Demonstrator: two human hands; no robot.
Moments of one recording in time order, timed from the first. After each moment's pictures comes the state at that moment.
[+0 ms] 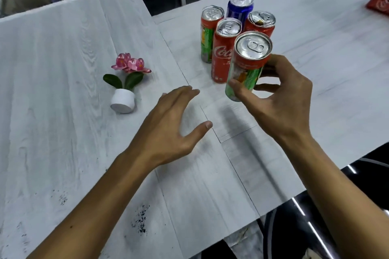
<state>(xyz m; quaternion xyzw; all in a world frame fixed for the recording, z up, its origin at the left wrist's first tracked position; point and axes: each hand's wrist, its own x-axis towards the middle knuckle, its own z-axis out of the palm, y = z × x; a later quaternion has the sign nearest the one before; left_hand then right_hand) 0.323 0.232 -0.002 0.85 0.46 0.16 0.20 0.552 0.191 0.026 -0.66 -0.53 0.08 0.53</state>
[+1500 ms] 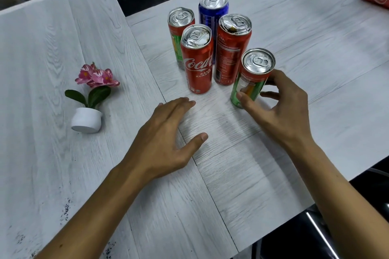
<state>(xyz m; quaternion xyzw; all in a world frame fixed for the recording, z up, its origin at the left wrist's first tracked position) 0.400 0.255 -0.023 0.86 0.44 0.12 0.22 0.661 0.213 -0.037 -0.70 -0.53 0.13 0.45</state>
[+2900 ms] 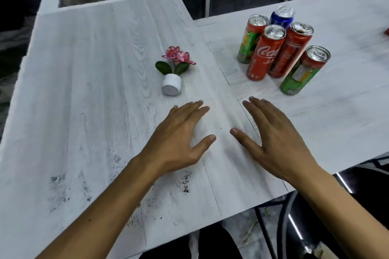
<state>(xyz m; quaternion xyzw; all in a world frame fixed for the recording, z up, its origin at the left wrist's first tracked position) 0.268 0.188 -0.006 0.87 0.44 0.12 0.19 0.504 0.116 0.014 -0.69 -0.70 0.10 0.14</state>
